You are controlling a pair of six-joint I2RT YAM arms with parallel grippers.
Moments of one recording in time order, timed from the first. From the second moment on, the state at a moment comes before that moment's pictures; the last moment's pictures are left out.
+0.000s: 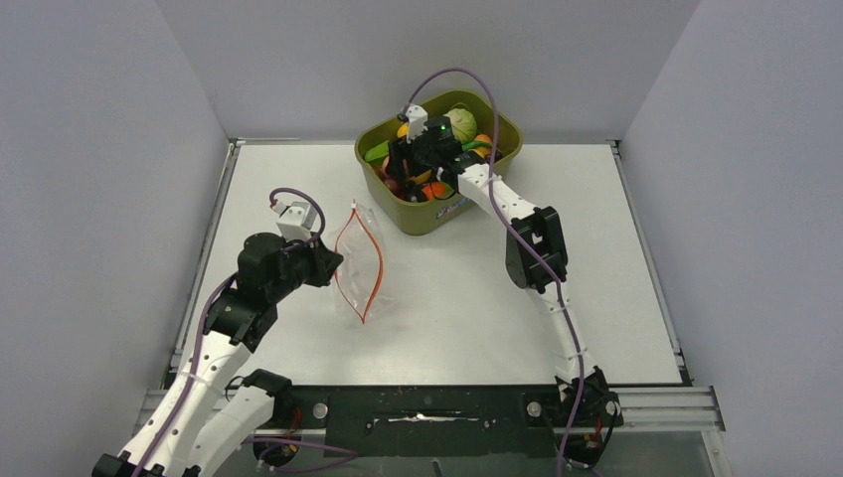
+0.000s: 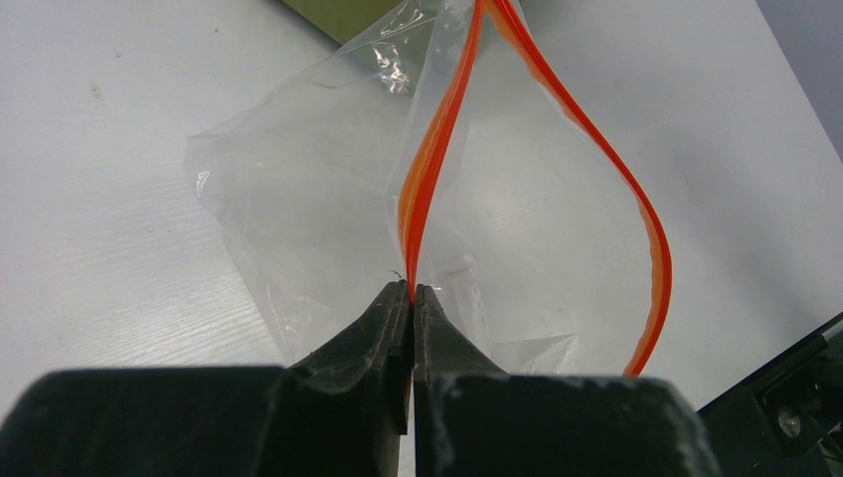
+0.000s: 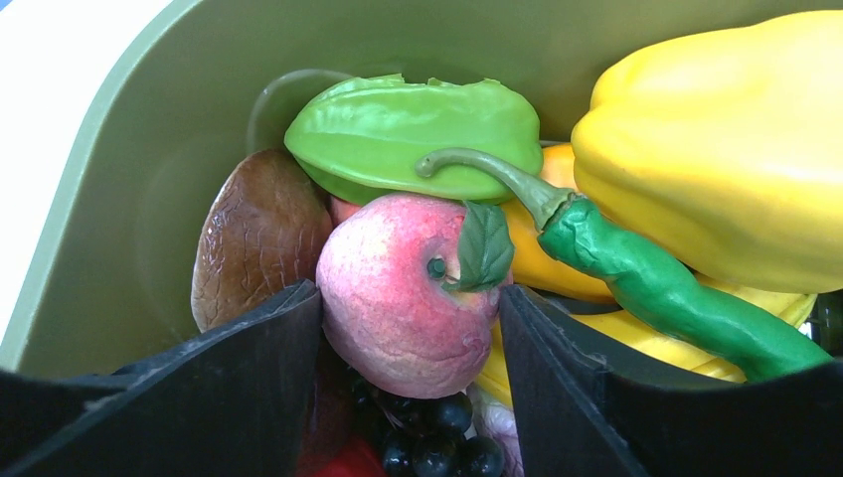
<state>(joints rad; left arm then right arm) -0.35 0.75 0.70 -0.36 0.17 -0.30 0.50 2.47 2.23 -0.23 -0.30 0.01</state>
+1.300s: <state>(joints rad) -0.35 0.75 0.70 -0.36 0.16 -0.30 0.50 2.15 1.89 -0.20 -0.18 -0.01</state>
